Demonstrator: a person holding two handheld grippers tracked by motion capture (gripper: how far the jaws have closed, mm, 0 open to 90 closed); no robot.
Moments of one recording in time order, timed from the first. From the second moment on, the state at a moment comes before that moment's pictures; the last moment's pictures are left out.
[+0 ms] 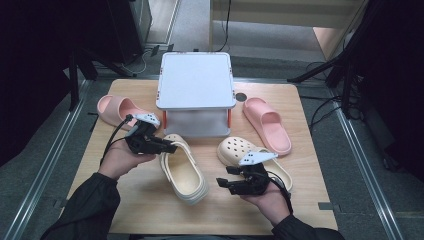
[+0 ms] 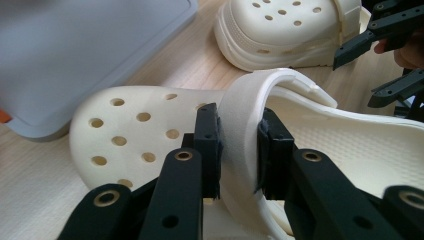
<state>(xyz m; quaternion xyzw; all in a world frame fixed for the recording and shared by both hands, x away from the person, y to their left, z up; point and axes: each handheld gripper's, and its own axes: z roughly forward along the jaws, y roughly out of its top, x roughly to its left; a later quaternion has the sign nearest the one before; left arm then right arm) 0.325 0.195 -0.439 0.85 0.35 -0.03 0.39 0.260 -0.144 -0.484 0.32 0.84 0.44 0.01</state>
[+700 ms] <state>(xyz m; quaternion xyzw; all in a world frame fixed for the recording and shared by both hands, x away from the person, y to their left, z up) 0.319 0.178 -0.453 0.86 0.34 -0.05 0.37 0.258 -0.130 -0.489 0.31 0.85 0.44 -0.01</state>
